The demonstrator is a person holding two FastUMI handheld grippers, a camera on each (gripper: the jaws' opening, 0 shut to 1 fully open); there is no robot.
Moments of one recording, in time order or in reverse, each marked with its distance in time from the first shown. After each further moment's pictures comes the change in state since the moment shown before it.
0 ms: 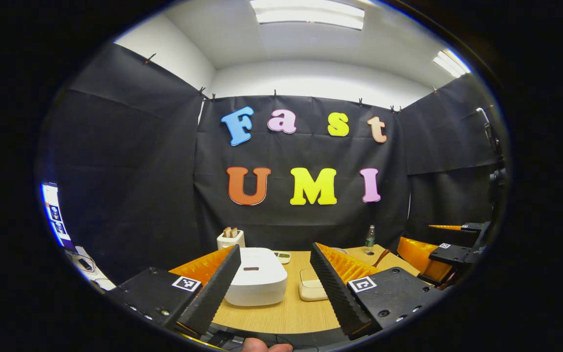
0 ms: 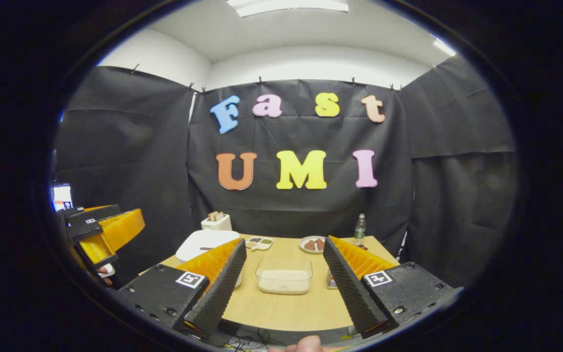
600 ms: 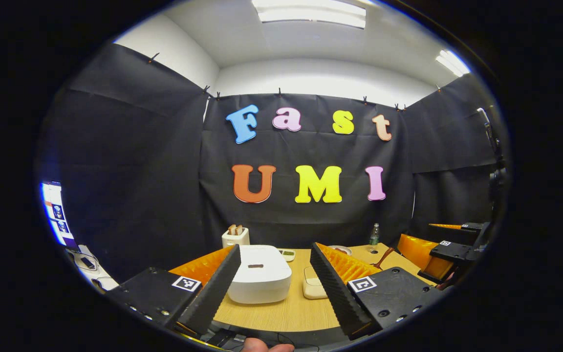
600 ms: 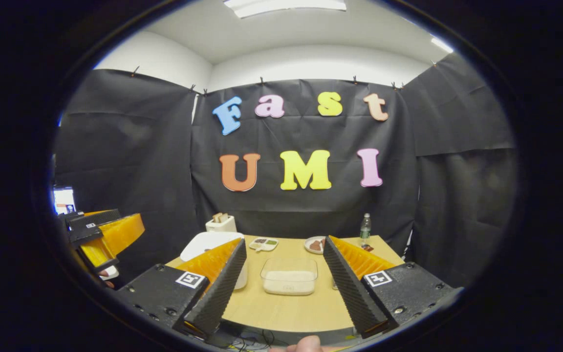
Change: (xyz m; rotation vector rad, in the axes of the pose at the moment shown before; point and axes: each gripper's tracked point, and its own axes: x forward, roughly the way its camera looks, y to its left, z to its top) left arm -0.007 0.004 -0.006 -0.005 0.016 0.028; right arm 0.003 0.004 -0.005 0.023 0.001 0.022
